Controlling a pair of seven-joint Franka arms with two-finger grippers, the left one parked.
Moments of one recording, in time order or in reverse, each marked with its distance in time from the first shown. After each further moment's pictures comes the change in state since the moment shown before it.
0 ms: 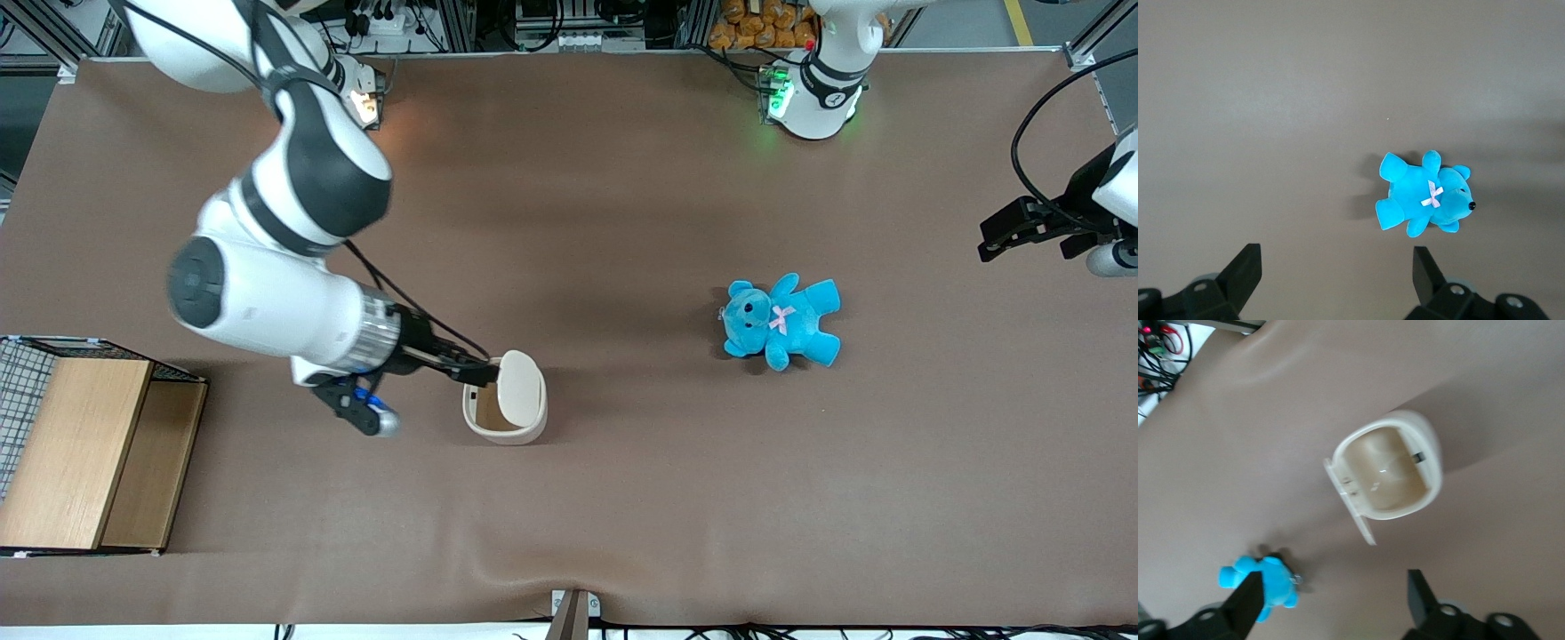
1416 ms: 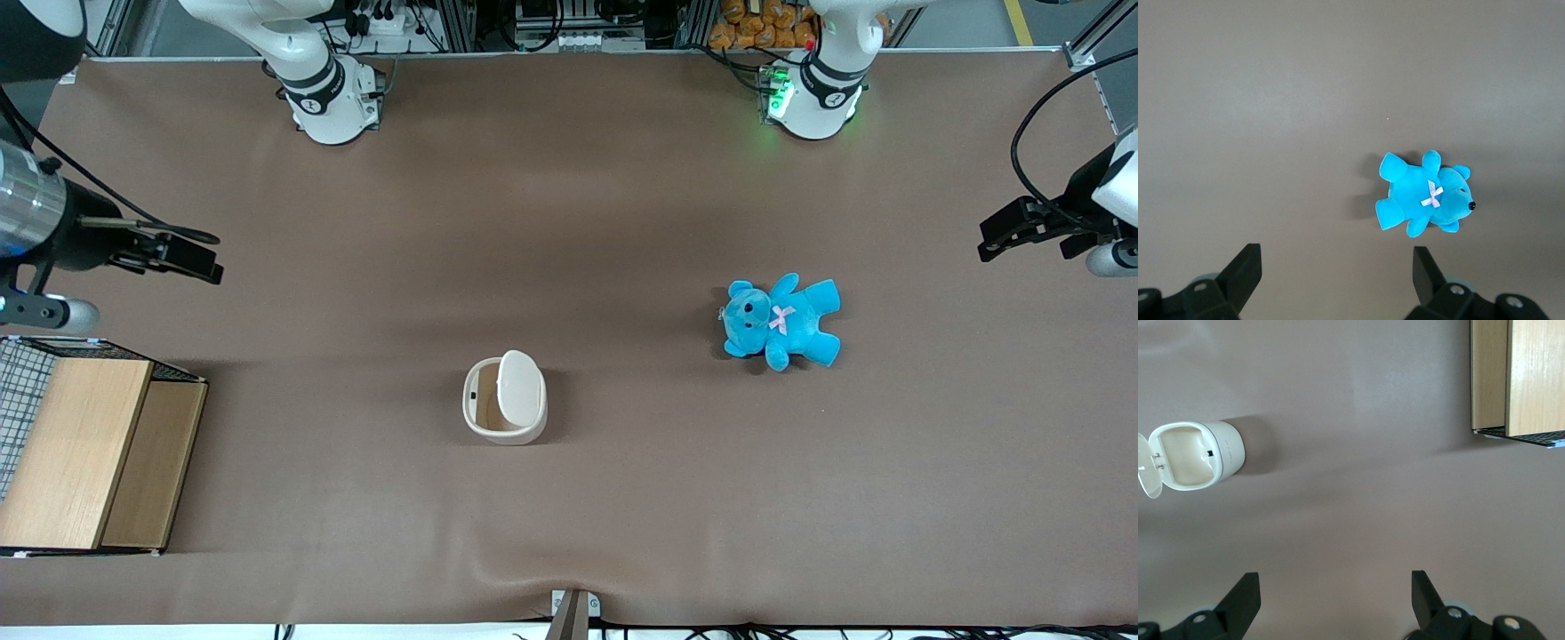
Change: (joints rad) arm -0.232 -0.303 -0.039 -0.034 -0.307 -0.454 -0.506
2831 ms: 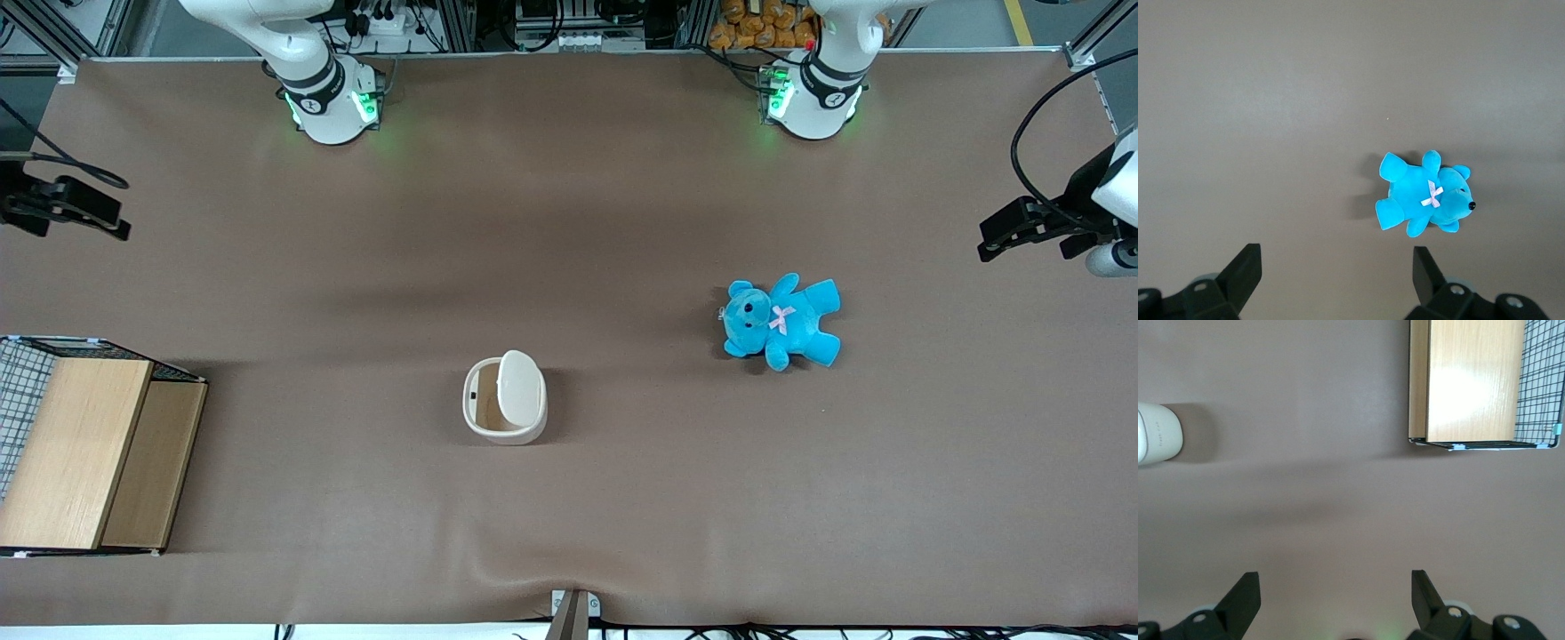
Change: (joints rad) arm -0.012 -0.260 -0.161 -0.358 -0.069 0.148 -0.284
